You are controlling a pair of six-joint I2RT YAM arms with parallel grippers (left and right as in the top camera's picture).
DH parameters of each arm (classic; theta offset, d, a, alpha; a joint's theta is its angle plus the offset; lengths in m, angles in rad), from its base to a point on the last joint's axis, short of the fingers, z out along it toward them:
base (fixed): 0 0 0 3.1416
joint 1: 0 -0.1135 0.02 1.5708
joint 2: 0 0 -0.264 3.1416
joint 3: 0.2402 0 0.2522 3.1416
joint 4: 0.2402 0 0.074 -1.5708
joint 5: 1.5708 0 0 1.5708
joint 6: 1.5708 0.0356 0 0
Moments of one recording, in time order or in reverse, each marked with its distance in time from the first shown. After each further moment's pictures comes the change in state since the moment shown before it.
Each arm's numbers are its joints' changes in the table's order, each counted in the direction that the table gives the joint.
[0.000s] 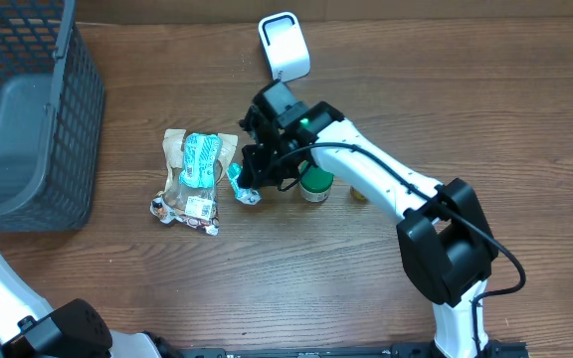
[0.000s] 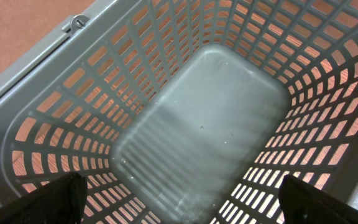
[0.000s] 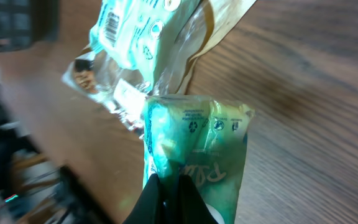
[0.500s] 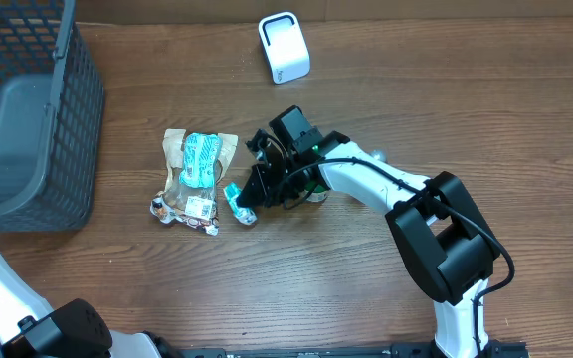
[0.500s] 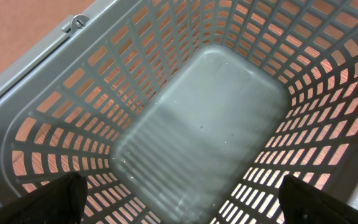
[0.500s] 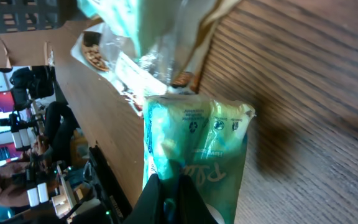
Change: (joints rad) left arm 0.000 0.000 0.000 0.000 0.000 0.000; right arm 0.019 0.000 -0.281 -0.343 -0.197 0.048
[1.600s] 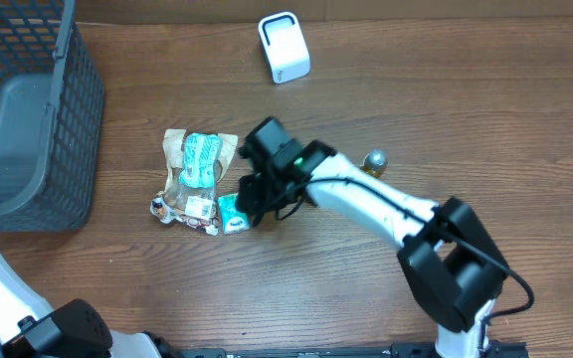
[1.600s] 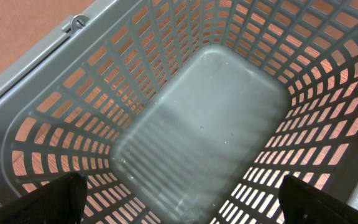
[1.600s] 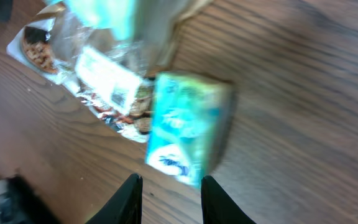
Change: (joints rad) left arm 0.000 0.000 0.000 0.000 0.000 0.000; right arm -0.156 -0.112 0.048 0.166 0.445 0.027
